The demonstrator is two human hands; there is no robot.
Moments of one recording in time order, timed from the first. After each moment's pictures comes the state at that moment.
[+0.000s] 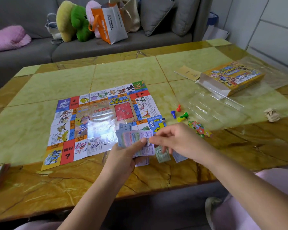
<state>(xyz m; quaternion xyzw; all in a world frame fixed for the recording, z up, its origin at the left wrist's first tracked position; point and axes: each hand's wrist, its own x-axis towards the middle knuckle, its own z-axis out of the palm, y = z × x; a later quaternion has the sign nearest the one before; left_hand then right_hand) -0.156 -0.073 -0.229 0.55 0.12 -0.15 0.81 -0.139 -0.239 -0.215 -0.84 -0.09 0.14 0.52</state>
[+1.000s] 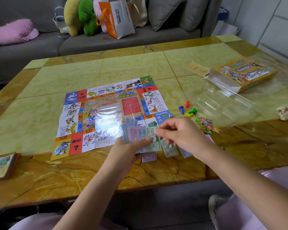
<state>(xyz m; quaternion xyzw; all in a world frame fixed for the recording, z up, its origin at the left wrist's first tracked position) -0.160 -0.056 -0.230 0.57 0.13 -0.17 0.79 -0.134 -0.223 -0.226 -0.82 -0.07 0.08 0.56</state>
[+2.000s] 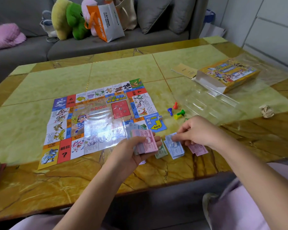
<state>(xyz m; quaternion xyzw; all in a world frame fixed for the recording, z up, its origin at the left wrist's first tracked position) -0.148 -0.083 -0.231 0.47 0.14 -0.25 0.83 -0.121 -0.290 -0.229 -0.90 0.04 0.15 0.41</state>
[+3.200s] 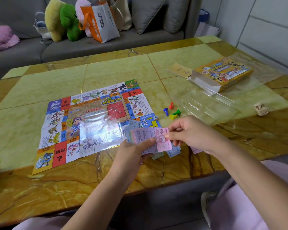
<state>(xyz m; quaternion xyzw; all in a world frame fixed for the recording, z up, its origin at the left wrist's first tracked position) -0.156 -0.104 -0.235 0.57 0.10 -0.18 0.80 -0.134 -0.279 -0.218 -0.85 -0.04 0.13 0.50</state>
